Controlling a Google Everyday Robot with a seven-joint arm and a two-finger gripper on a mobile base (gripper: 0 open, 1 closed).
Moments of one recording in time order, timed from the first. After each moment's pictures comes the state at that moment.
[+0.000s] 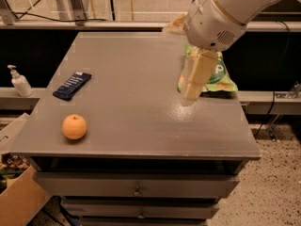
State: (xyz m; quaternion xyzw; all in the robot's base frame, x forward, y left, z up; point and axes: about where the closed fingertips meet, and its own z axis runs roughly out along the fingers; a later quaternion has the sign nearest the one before) arm 0.496 -0.055 0.973 -0.75 0.60 0.08 0.26
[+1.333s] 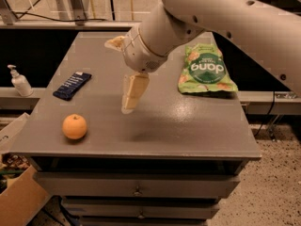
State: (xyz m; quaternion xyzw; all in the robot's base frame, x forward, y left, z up) arm 0.542 0.077 0.912 -0.79 0.50 0.10 0.34
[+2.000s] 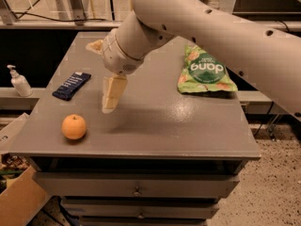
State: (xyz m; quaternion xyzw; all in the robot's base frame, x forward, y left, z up) arm 0.561 0.131 0.894 -0.79 0.48 0.11 0.35
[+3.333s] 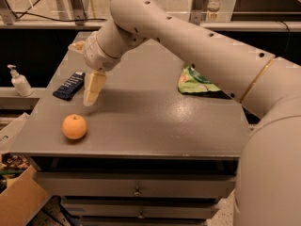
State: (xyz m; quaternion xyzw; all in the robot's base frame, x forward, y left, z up) arm 0.614 0.197 0.866 -0.80 0.45 0.15 0.37
